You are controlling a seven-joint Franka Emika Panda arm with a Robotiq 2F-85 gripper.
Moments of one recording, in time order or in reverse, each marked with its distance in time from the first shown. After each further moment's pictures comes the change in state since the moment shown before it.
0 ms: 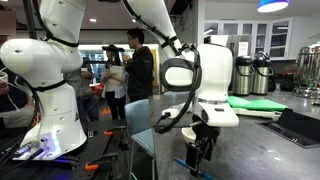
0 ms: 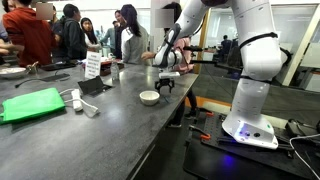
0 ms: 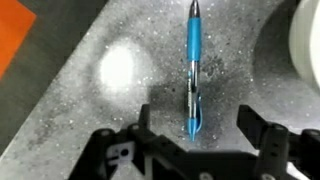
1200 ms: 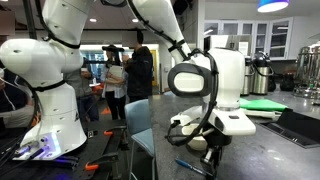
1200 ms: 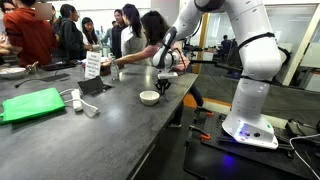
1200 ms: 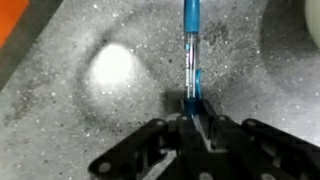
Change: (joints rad) arm -0.026 0.079 0.006 0.098 0.026 -0.002 -0.072
